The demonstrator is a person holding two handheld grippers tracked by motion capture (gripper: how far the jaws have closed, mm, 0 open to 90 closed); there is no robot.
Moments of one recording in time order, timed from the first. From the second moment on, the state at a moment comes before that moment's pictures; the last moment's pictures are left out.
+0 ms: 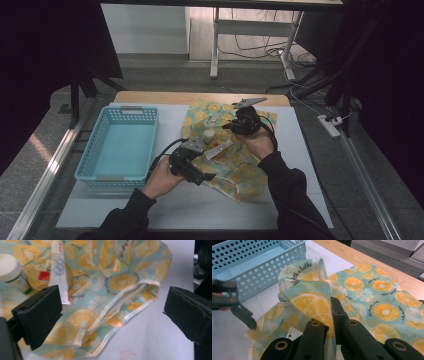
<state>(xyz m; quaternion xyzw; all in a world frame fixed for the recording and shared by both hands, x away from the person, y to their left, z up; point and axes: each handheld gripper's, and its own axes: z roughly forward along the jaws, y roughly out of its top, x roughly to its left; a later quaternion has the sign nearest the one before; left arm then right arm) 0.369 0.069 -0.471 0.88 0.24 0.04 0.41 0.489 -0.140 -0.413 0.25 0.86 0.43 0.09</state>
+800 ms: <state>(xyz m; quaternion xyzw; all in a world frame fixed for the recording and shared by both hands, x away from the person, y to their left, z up) 0.383 0.019 -0.533 0.92 0.21 0.06 0.32 0.488 -0.138 -0.418 0.25 0.86 0.43 0.09</state>
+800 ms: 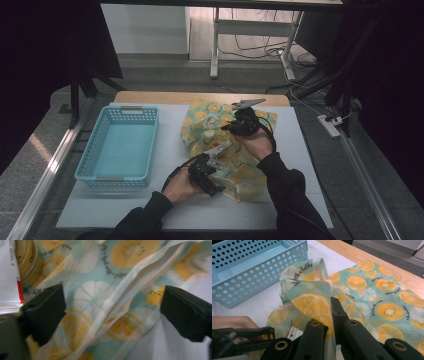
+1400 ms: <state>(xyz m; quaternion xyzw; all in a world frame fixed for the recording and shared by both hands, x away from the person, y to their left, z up) 0.391 0.015 -0.526 0.92 0.22 0.06 0.32 0.488 -0.137 -0.418 0.25 0.86 0.43 0.09</state>
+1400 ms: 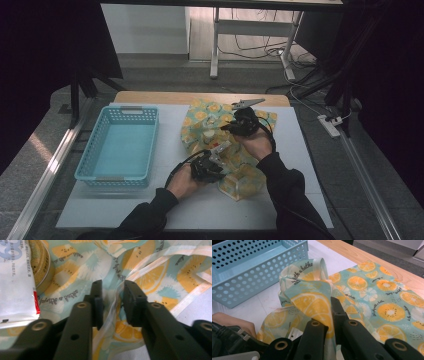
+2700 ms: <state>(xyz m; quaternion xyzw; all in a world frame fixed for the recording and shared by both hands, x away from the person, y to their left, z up) 0.390 0.049 -0.497 0.88 0.27 0.00 0.40 0.491 -0.145 -0.420 0.26 0.86 0.43 0.09</state>
